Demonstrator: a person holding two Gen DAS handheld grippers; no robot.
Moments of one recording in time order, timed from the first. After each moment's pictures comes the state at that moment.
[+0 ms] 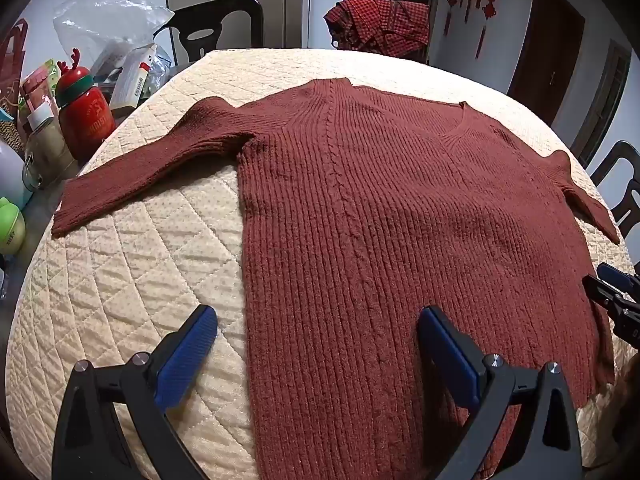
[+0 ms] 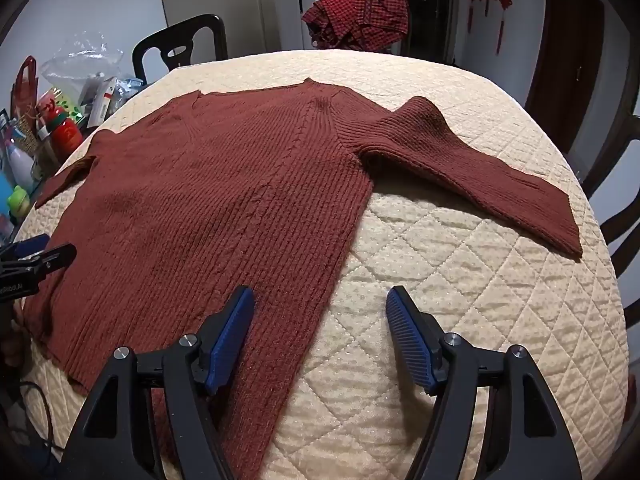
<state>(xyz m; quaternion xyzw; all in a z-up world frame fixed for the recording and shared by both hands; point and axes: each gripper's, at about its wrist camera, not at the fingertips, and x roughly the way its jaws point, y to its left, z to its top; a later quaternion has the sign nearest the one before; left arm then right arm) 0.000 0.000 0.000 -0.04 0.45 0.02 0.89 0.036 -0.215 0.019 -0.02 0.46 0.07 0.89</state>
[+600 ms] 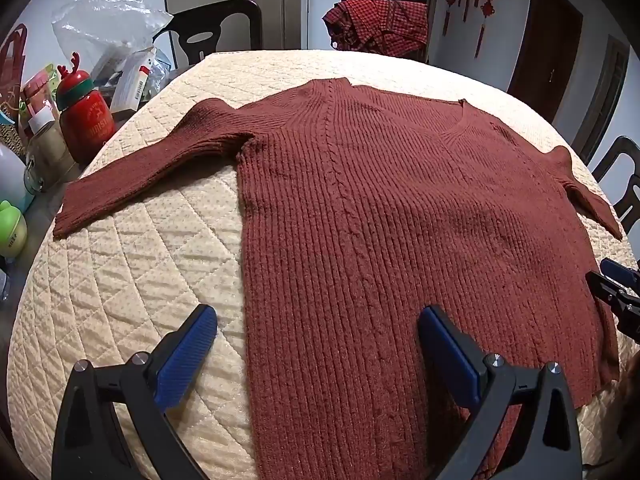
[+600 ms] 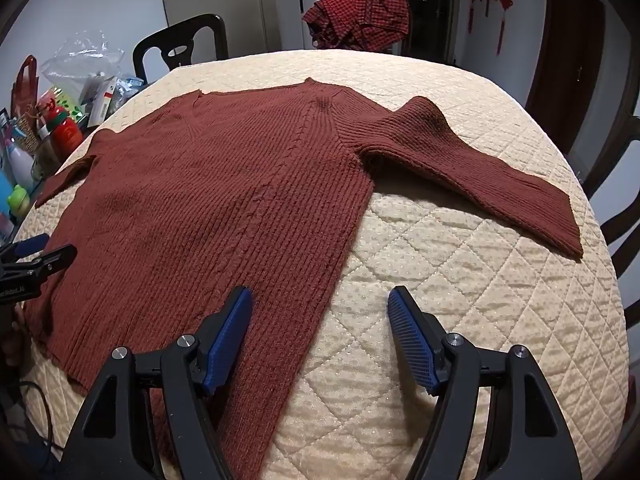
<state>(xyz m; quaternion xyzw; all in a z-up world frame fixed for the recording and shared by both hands) -0.001 -0.002 0.003 -0.04 0.45 0.02 0.89 0.036 -0.214 0.018 -0.02 0.46 0.07 0.89</state>
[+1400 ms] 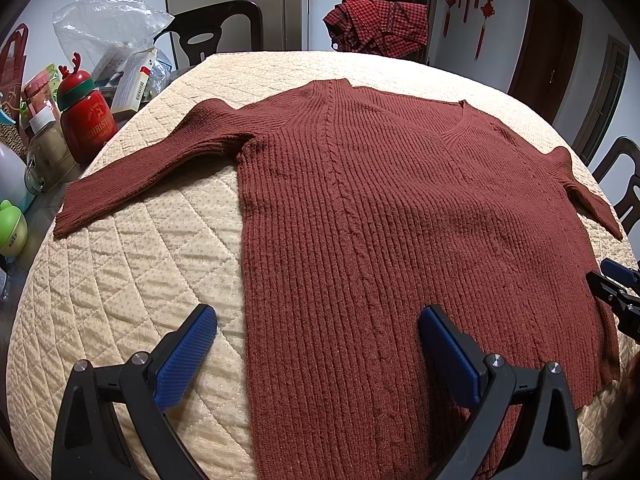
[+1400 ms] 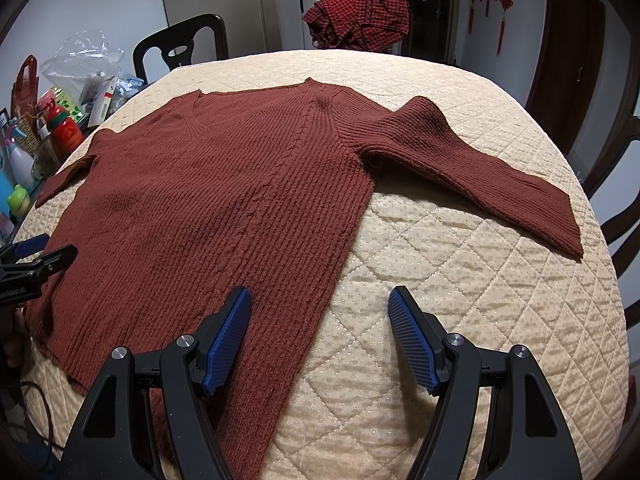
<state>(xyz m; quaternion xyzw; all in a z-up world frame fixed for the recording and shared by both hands) -0.002 -0.003 0.003 -0.03 0.45 0.02 0.89 0.037 -0.213 0.017 -0.01 0.45 0.07 0.89</state>
